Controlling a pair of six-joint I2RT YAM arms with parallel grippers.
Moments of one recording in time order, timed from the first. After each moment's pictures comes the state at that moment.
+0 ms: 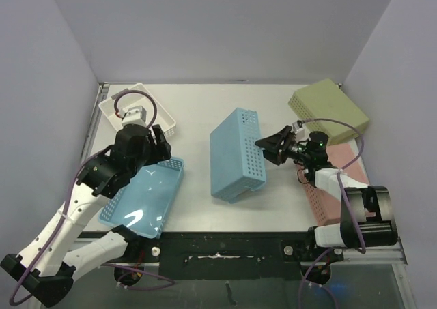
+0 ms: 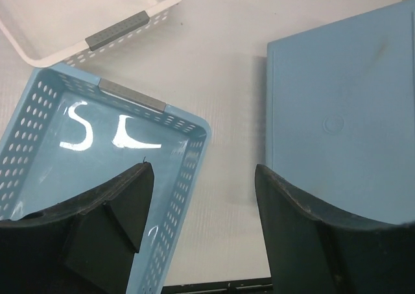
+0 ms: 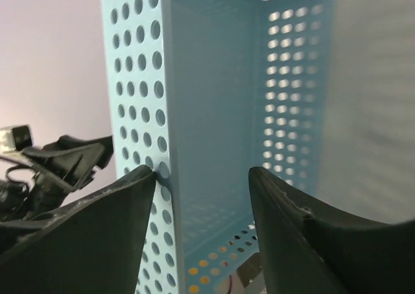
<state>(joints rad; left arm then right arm) -0.58 0.93 1.12 -0.81 -0.36 -0.63 0.09 1.39 0.50 0.64 -0.87 1.25</state>
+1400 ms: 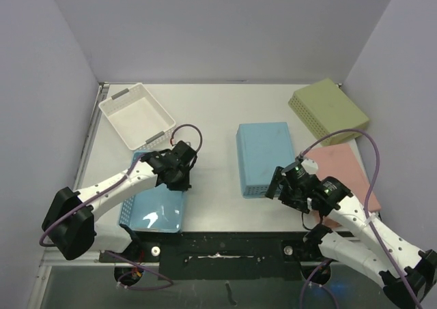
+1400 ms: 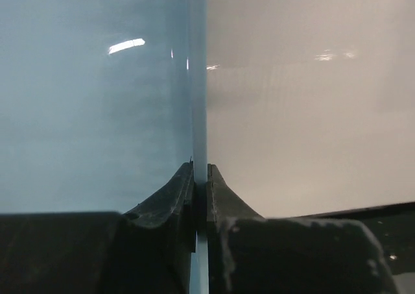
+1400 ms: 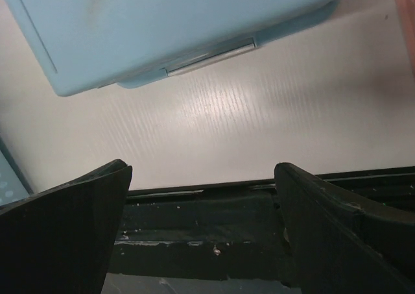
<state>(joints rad) -0.75 1.33 0.89 -0.79 -0.16 -0.71 0.68 0.81 0.75 -1.06 0.20 0.98</state>
